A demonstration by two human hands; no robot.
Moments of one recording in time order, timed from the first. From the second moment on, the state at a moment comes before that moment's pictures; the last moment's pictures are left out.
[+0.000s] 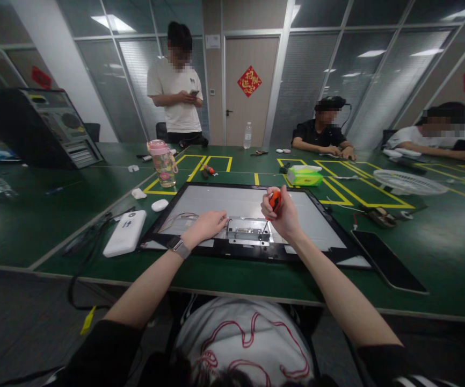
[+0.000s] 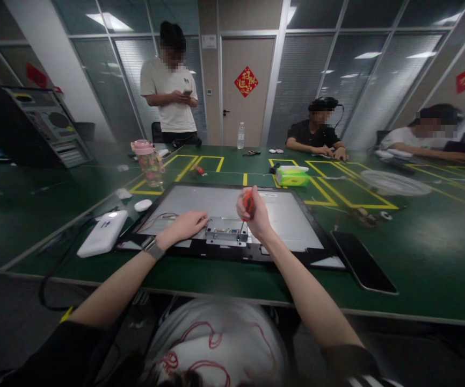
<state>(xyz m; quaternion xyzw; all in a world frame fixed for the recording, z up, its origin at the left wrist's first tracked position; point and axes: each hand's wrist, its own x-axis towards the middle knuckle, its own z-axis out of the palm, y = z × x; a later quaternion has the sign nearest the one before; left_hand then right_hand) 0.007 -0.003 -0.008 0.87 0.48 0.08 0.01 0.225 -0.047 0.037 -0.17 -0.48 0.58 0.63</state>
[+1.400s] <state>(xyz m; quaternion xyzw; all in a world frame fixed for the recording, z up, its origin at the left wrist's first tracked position) 0.009 -0.005 -0.005 0.87 0.48 0.09 0.01 0.224 -0.049 0.040 -0.19 -0.47 0.58 0.64</state>
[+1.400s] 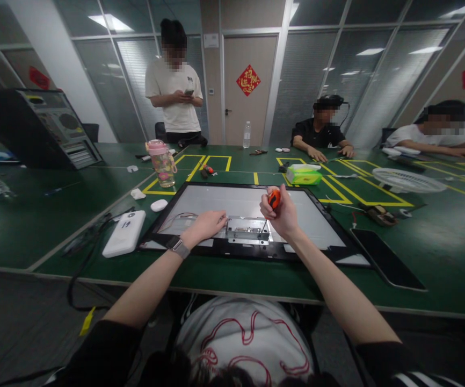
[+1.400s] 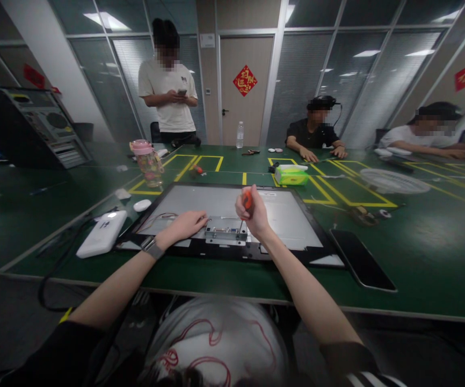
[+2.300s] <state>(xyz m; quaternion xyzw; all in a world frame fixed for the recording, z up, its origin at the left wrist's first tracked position) 0.008 -0.003 -0.011 0.89 0.43 0.16 0.02 0.215 -0.048 0.027 -0.22 -0.52 0.61 0.56</state>
